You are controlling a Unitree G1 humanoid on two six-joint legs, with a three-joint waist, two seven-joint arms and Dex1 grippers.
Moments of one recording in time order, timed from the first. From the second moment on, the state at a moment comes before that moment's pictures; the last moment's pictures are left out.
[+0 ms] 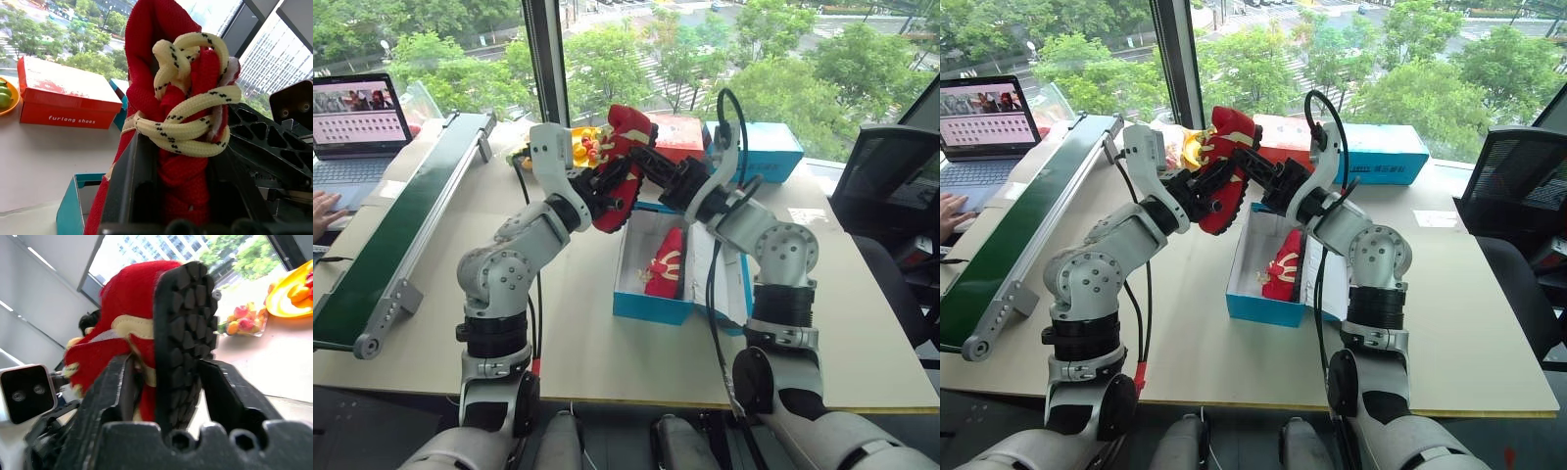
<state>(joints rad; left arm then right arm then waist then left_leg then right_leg) -0.73 0.13 0.19 -0.25 -0.76 0.90 -0.13 -0.92 -0.06 -0.36 0.16 0.92 0.92 0.19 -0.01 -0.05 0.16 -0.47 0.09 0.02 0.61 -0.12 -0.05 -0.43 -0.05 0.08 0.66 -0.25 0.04</state>
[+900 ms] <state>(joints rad) -0.57 0.67 0.19 -0.18 -0.64 0.89 -0.52 -0.91 -0.18 -0.13 0.12 0.64 1.04 0.11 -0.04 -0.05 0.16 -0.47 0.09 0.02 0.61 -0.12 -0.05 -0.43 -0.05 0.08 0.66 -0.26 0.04</state>
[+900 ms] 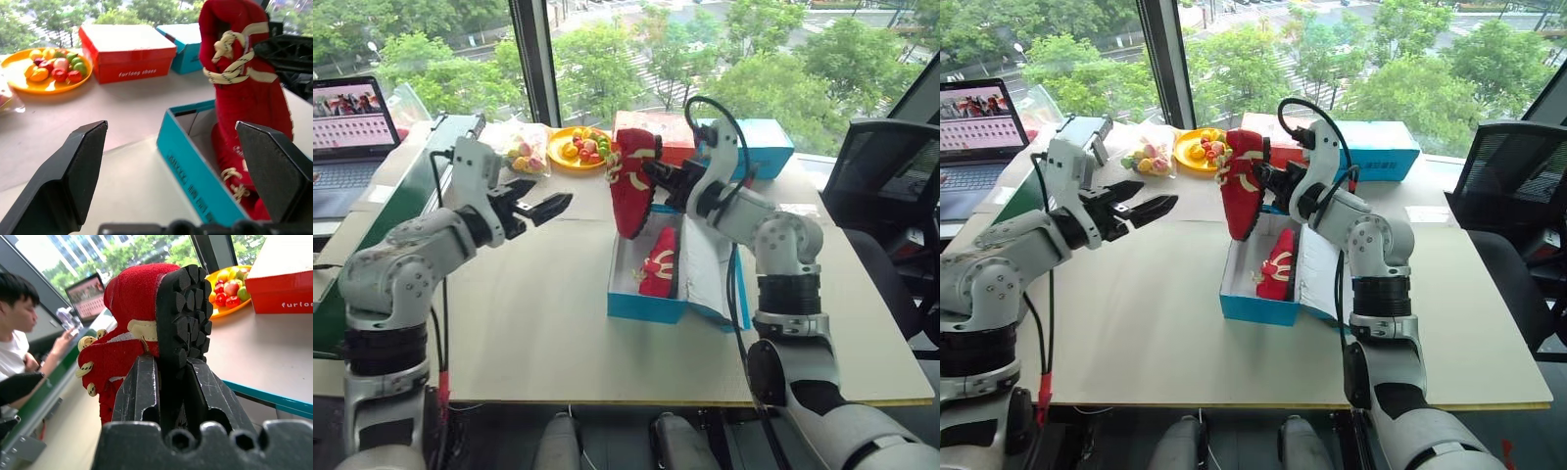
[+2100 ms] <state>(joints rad) -0.55 0.65 0.17 -0.16 -0.54 0.87 -0.54 -0.72 -0.17 0.02 0.17 0.43 0.98 0.20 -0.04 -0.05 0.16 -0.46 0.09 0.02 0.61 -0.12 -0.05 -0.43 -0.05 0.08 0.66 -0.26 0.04</state>
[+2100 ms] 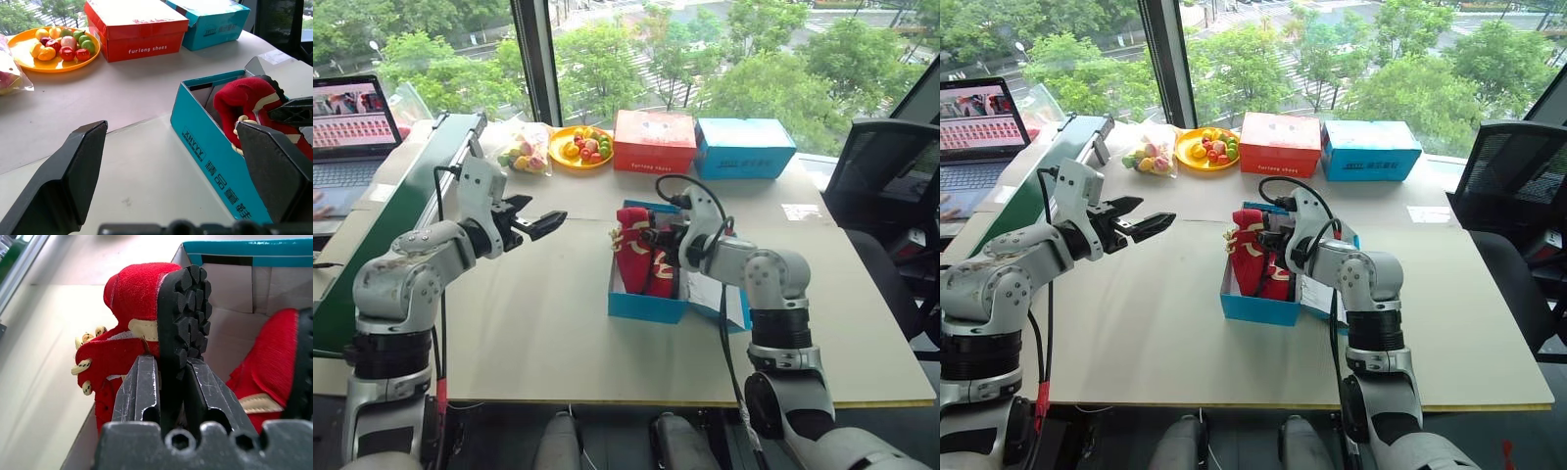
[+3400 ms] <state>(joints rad) -0.49 0.84 0.04 -0.21 -0.51 0.77 -0.90 -0.82 -0.29 0.26 0.40 0.26 0.54 0.69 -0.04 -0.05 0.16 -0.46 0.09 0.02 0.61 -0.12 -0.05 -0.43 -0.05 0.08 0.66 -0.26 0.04</state>
